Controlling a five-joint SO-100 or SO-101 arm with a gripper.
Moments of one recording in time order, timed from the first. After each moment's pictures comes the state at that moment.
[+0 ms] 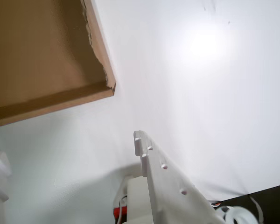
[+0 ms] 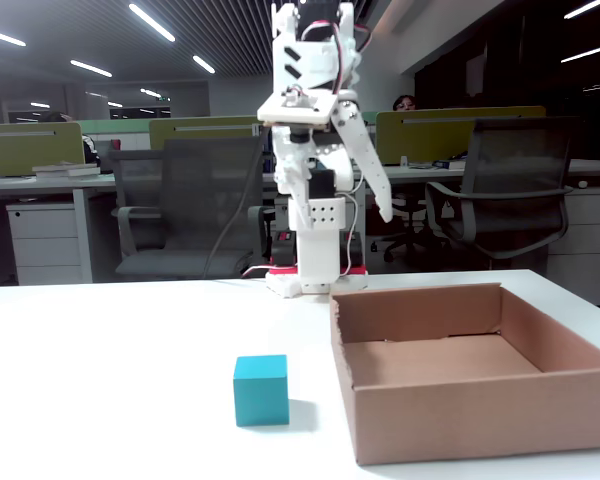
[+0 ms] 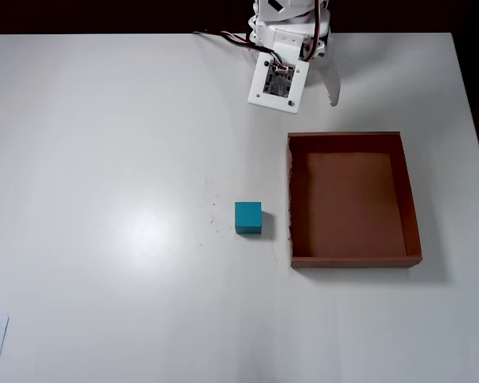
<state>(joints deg) -3.7 139.0 124.2 79.4 -46.6</state>
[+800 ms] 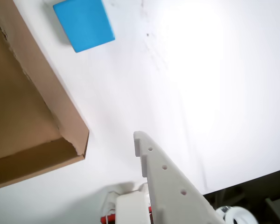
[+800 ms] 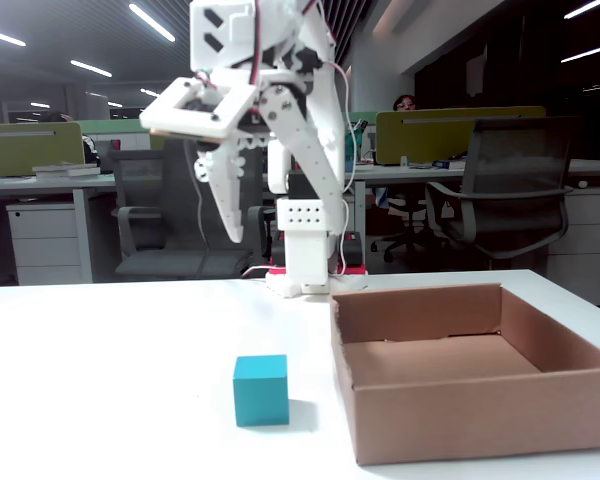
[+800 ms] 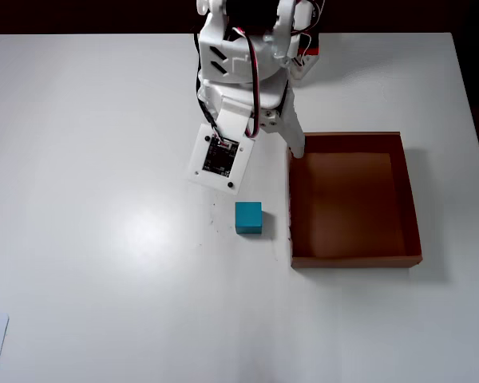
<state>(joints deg) 11.9 93.0 84.6 81.7 -59.7</state>
